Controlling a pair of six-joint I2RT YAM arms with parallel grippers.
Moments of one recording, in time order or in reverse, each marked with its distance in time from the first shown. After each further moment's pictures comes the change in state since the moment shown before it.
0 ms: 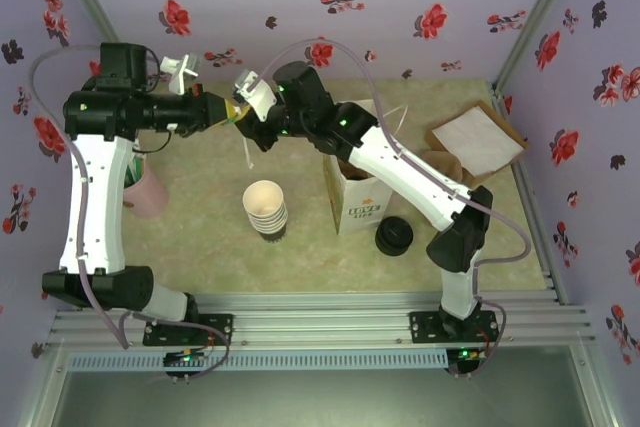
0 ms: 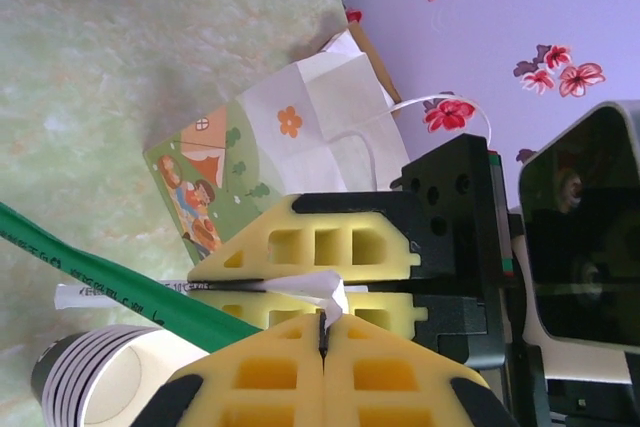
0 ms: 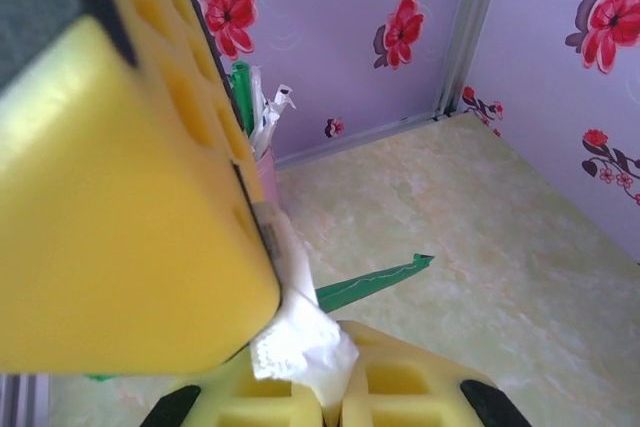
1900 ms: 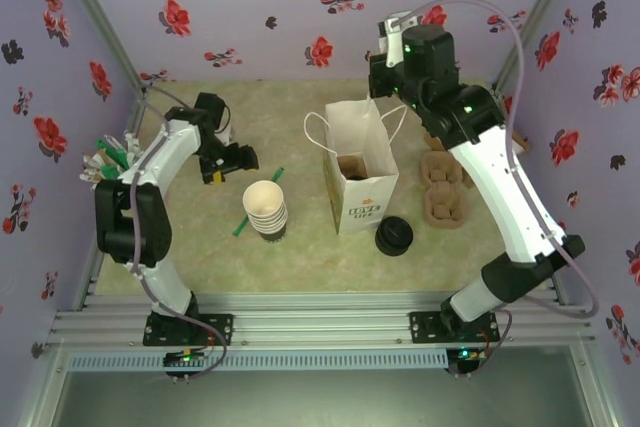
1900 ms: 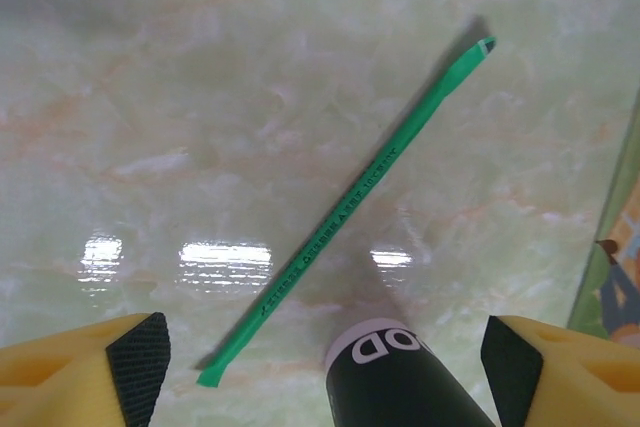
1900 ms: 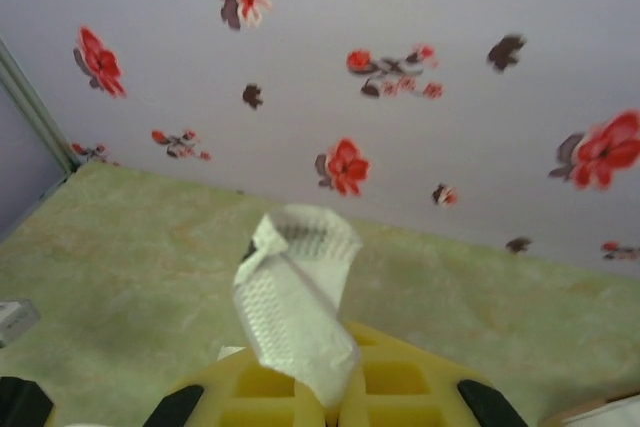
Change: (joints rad) left arm -0.130 0.320 -0.471 0.203 -0.607 -0.067; right arm -0.346 -0.352 -0.100 -0.230 0.424 0.249
